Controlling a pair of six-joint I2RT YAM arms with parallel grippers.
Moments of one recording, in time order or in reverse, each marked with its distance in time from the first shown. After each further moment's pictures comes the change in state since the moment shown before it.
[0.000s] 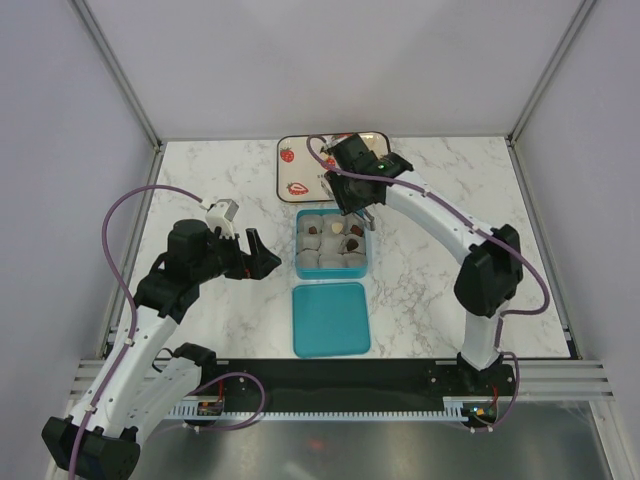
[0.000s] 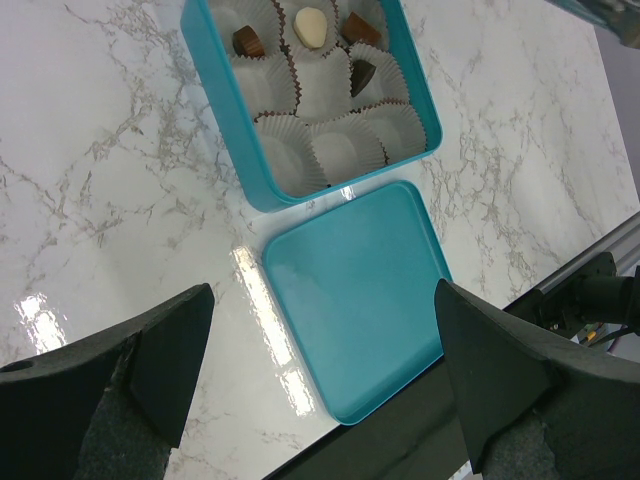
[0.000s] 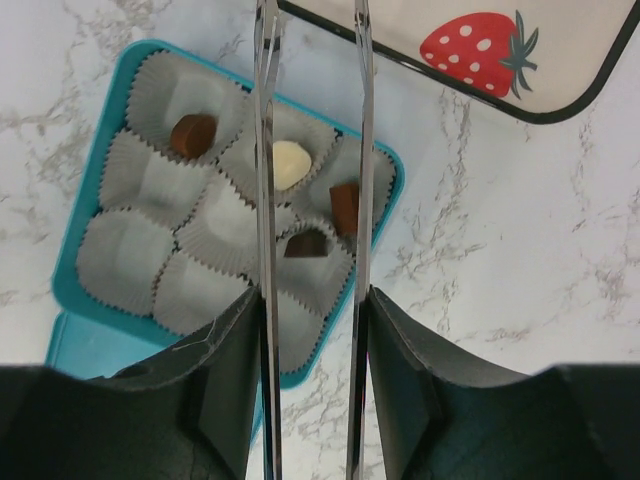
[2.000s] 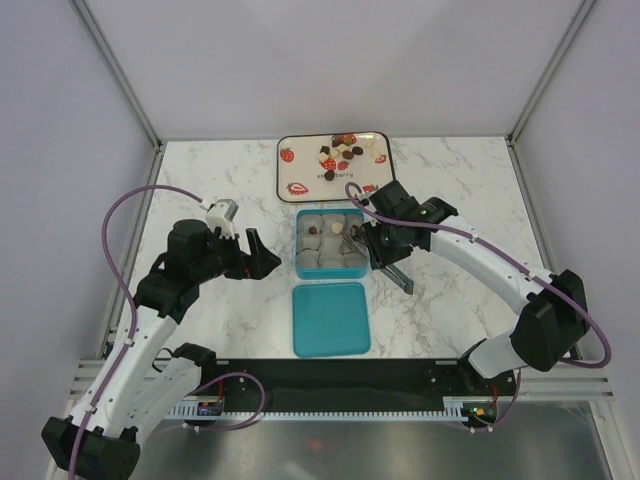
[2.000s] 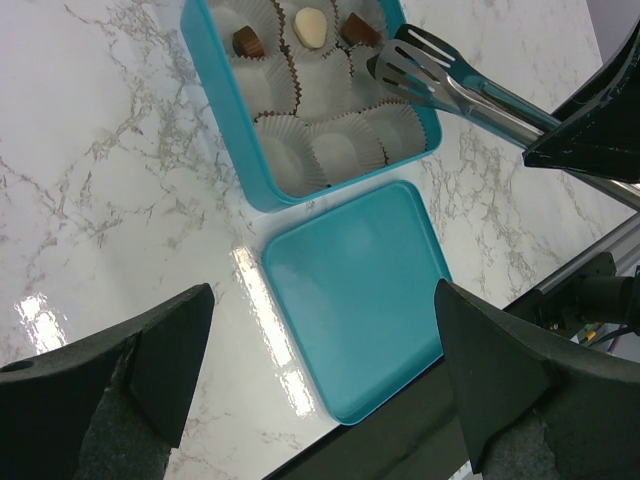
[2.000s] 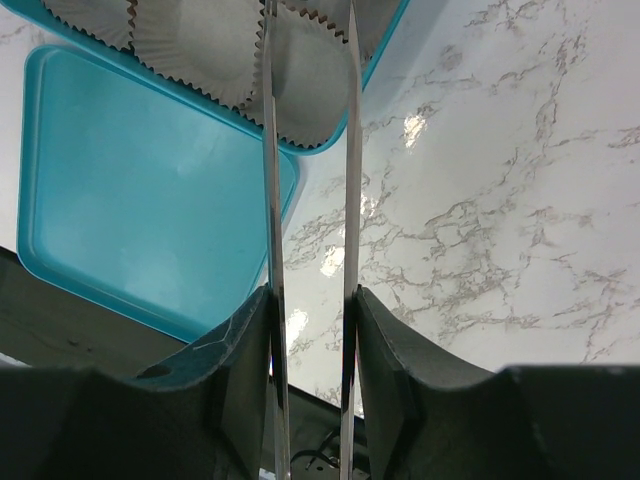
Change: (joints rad) left arm 0.000 -0.002 0.000 0.000 0.000 0.000; right arm -0.020 -0.392 -0.544 -0.023 -0.210 0.056
